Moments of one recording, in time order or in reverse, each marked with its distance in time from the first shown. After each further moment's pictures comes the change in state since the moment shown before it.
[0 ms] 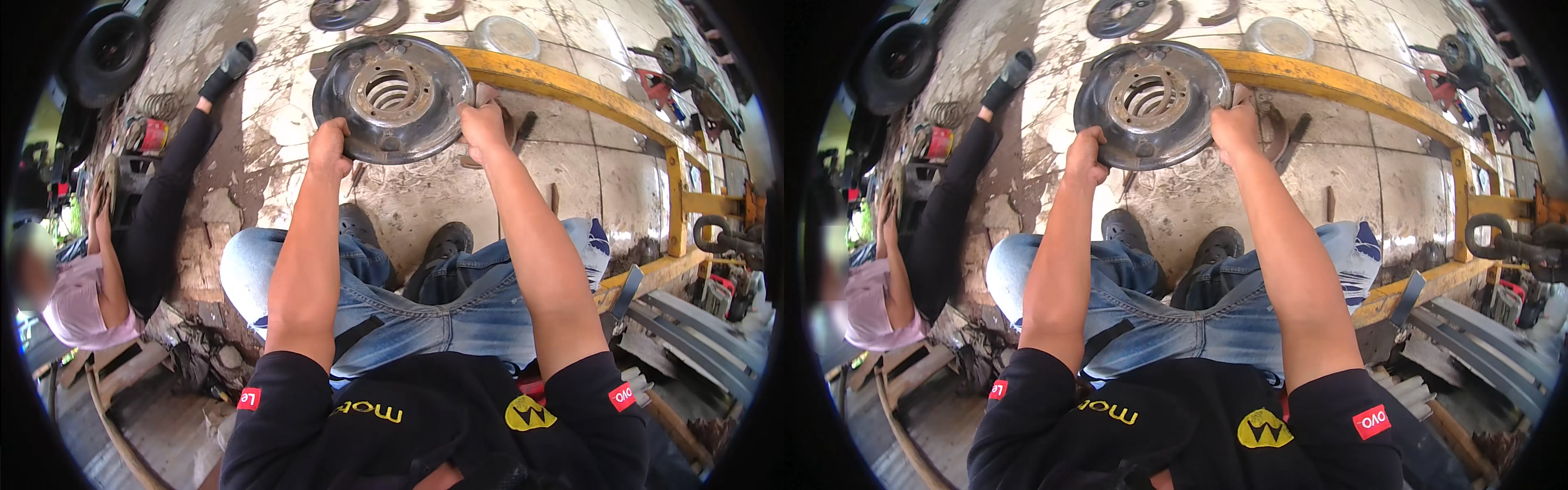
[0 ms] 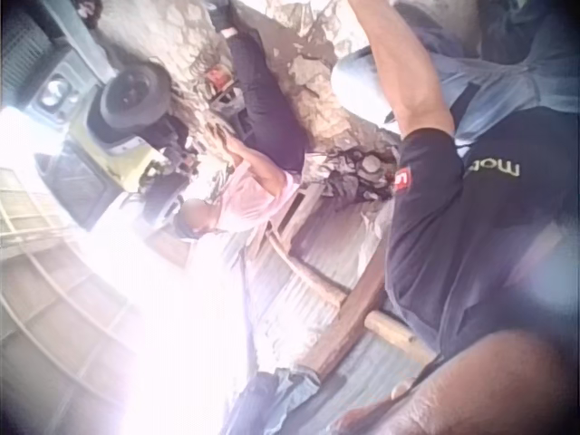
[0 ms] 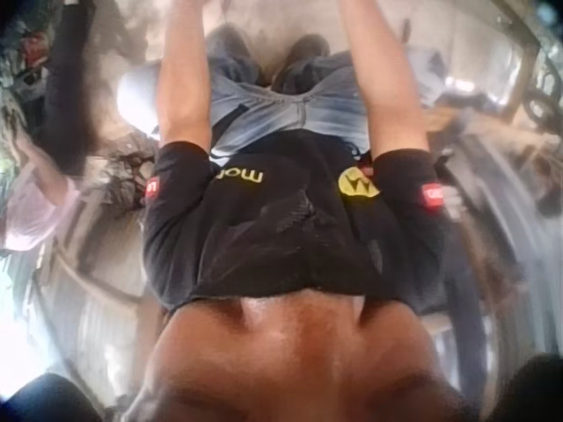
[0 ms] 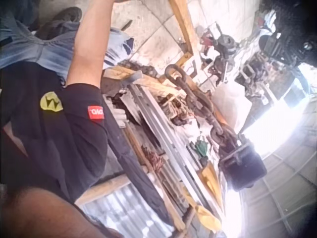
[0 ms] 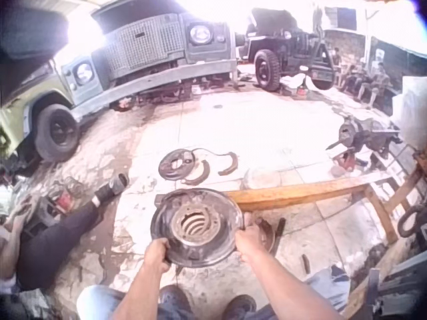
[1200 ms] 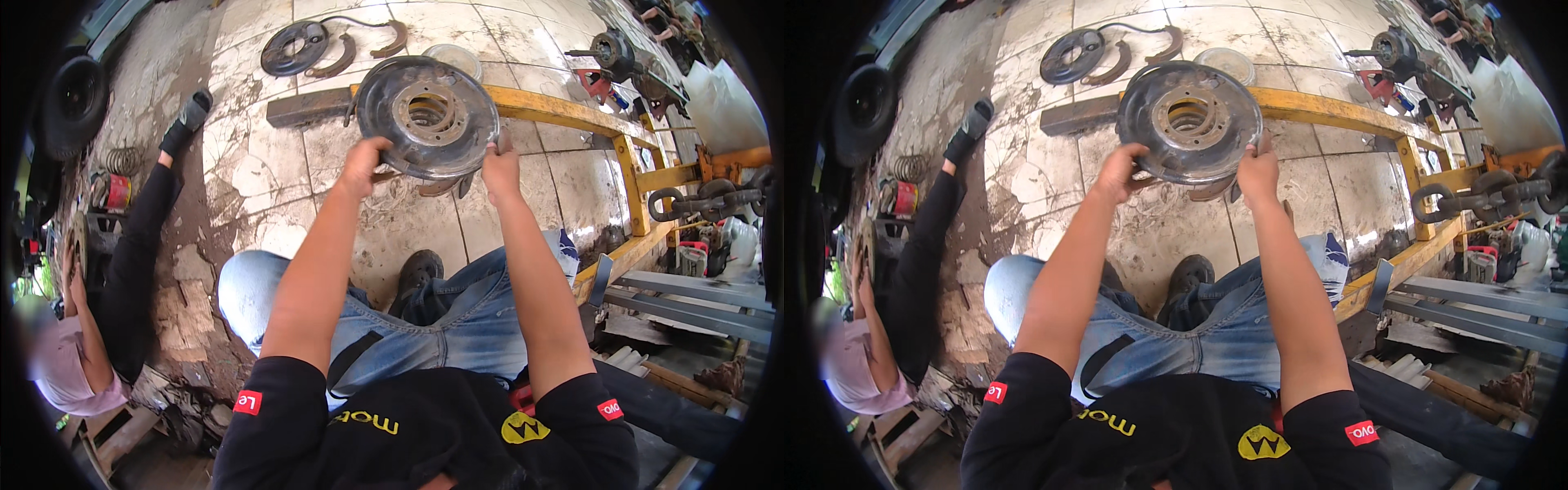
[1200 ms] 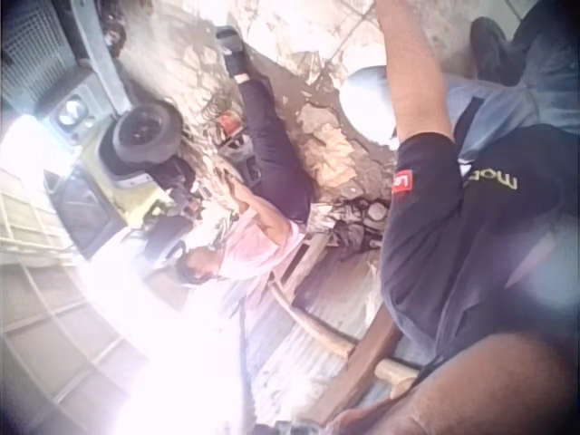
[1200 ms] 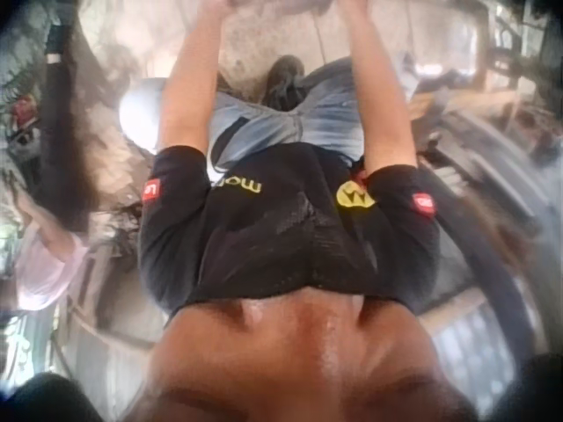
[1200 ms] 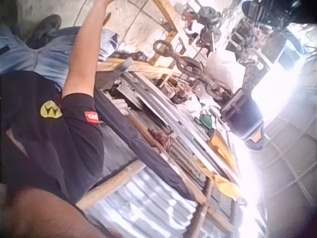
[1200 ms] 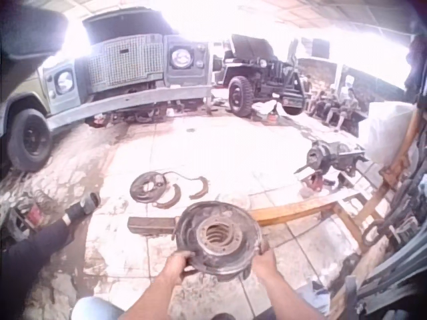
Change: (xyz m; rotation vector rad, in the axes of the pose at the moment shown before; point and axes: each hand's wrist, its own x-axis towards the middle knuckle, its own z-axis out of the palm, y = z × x) left_hand -0.010 -0.034 0.089 0.345 -0.555 -0.125; right_hand -0.023 -0.010 -0.100 -0.220 0.250 -0.215
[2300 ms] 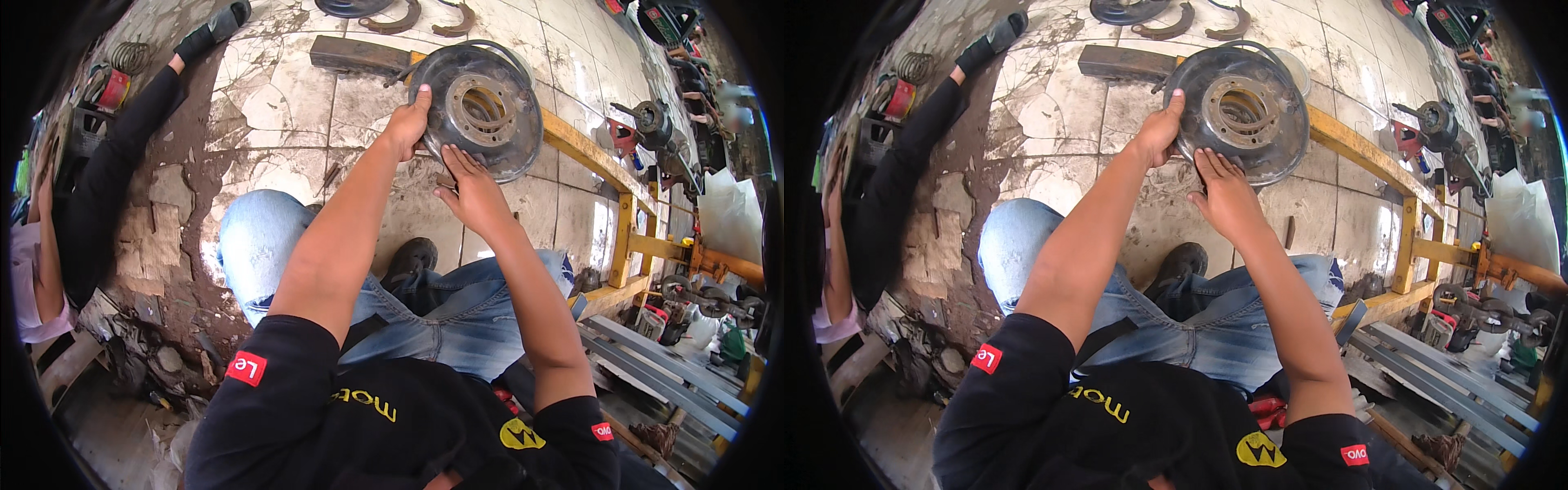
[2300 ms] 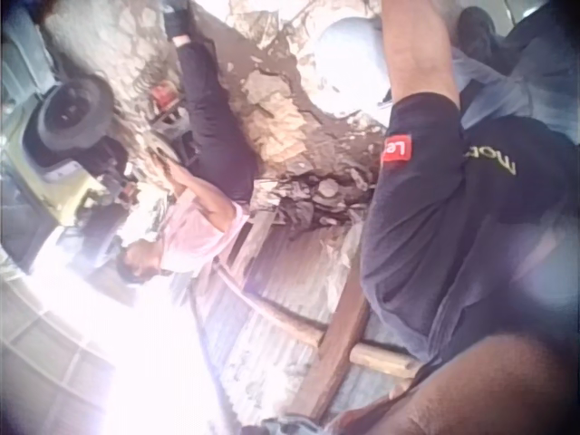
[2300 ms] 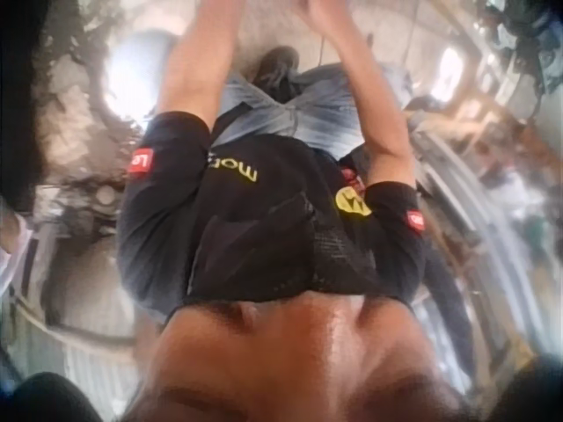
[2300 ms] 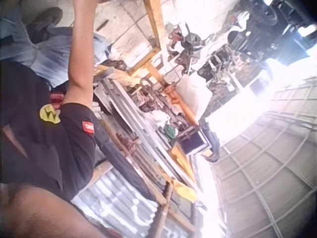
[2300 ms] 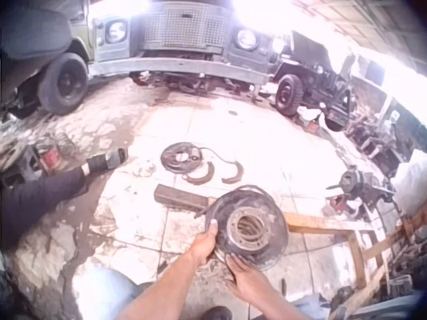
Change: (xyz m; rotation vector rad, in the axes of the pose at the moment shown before) left_hand 0.019 0.001 -0.019 -0.177 0.062 0.047; right_hand -0.071 -0.036 0.066 -1.004 -0.737 -0.779
